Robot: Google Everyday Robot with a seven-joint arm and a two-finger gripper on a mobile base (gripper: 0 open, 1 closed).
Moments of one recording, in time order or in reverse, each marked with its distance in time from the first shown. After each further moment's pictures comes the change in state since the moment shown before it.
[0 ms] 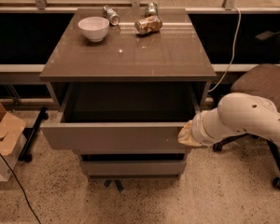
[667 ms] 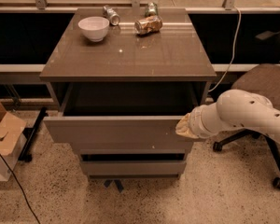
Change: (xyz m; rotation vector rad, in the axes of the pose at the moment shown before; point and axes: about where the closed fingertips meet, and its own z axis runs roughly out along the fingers) arm -0.005 -0.030 0.008 0.066 -0.043 -0.011
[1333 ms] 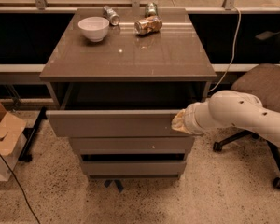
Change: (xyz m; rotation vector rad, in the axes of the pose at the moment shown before) arm -0.009 -0.021 0.022 0.056 -0.009 -0.047
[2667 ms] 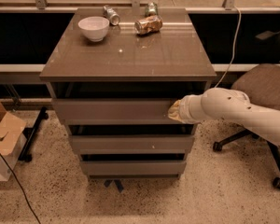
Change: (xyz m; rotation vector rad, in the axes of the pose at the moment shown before) arm 0.003 -0.052 0.037 0.114 -0.022 -0.039
